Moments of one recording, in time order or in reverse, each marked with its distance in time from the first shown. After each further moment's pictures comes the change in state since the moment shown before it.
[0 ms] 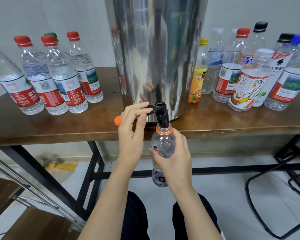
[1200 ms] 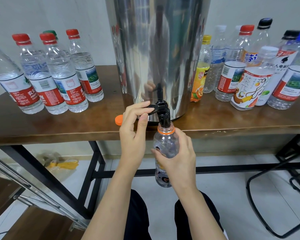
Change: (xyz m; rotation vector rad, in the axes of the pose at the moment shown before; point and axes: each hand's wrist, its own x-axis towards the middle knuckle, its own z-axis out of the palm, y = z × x) left_hand -0.002 -0.003 0.004 -0.034 0.020 -0.005; right_hand 0.001 0.002 -0.003 0.007 0.023 -0.012
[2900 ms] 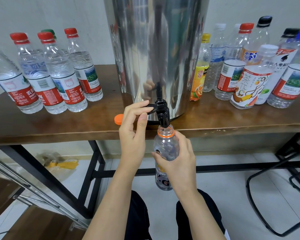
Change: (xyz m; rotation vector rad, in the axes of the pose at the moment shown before) left_hand -0.002 -0.001 0.002 -0.032 0.011 -0.004; right_hand -0.006 0.003 0.000 -0.005 -0.007 0.025
